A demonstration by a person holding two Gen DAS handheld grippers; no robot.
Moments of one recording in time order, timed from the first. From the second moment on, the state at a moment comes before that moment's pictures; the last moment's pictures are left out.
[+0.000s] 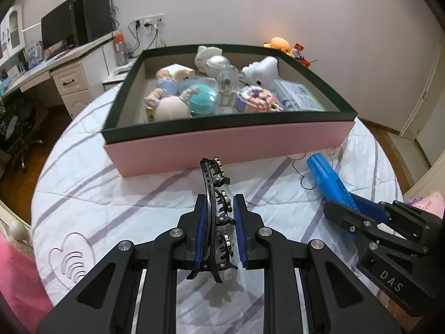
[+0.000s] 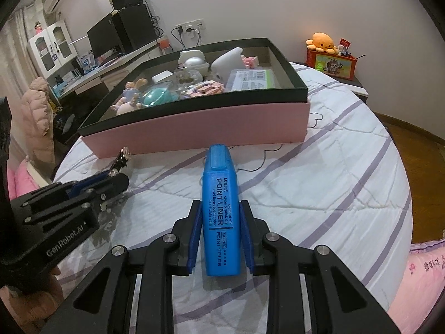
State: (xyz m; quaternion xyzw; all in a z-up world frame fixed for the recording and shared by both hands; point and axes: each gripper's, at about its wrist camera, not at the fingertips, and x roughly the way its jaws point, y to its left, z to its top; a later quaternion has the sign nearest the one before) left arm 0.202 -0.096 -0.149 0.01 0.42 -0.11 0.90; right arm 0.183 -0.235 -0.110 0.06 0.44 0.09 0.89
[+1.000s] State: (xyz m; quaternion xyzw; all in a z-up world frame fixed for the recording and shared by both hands) left arm 0.284 -0.067 -0.045 -0.01 0.34 -0.13 0.93; right arm 0.256 -0.211 0.013 0.04 0.35 0.14 0.92
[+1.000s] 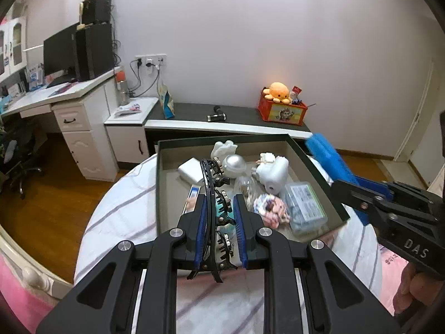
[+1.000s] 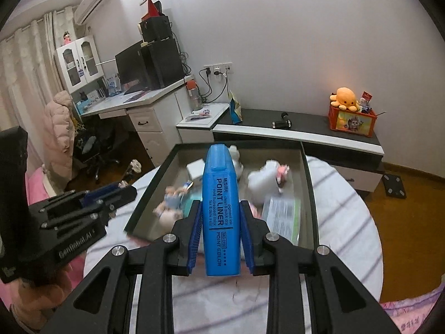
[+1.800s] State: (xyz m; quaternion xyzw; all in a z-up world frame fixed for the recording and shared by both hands) left arm 0.336 -0.074 -0.083 -0.01 0.38 -0.09 0.92; right arm 0.325 -0.238 -0.046 0.08 0.42 0.11 0.90
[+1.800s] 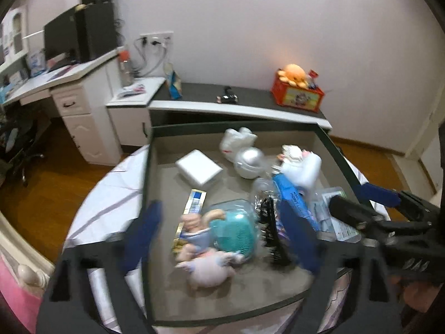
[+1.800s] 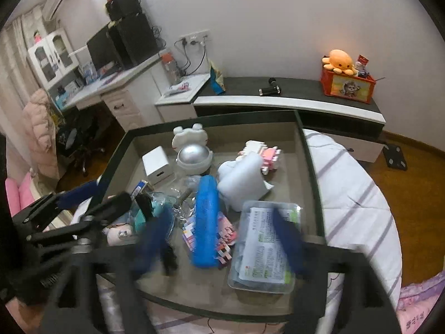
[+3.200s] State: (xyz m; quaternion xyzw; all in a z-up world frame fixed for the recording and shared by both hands) left arm 0.026 -0.025 0.022 -0.01 0.23 -0.05 0.97; right arm 0.001 -0.212 0.094 0.05 0.19 -0.02 0.98
